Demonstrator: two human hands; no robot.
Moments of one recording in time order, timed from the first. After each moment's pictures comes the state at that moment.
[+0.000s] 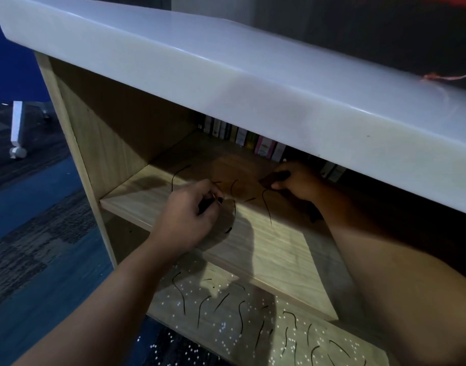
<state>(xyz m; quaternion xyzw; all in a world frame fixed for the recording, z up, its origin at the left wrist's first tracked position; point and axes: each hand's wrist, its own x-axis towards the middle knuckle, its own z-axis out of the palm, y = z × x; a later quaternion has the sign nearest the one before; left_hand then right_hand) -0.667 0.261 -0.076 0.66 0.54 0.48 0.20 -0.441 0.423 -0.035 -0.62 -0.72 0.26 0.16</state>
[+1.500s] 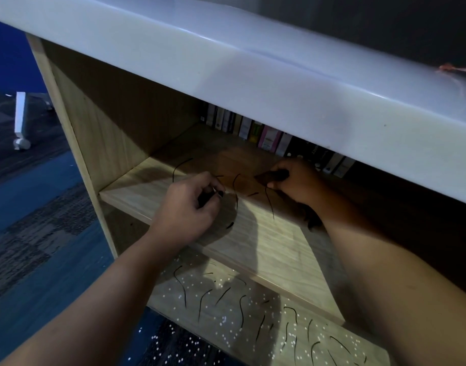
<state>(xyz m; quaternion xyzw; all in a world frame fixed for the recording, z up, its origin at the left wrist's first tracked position) -0.666 0.261 -0.075 0.64 0.55 0.49 0.21 -0.452 0.397 -0.037 -0.59 -0.76 0.21 0.17</state>
